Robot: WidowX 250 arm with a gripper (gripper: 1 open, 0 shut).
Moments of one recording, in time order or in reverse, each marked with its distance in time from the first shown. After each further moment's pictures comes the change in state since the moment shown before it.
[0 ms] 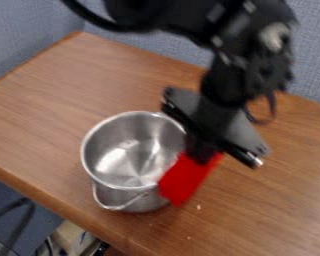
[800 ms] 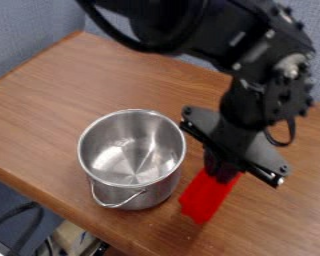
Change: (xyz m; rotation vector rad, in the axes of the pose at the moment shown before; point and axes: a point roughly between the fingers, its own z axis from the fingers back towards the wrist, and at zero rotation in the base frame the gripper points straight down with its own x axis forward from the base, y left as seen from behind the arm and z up) arm -0.004 -0.051 -0.019 -0.046 -0.006 -0.048
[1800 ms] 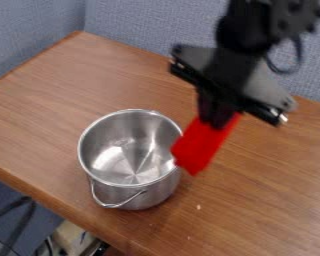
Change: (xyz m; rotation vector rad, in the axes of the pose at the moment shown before) arm 0.022 0.045 0.062 0.029 -0.068 0.106
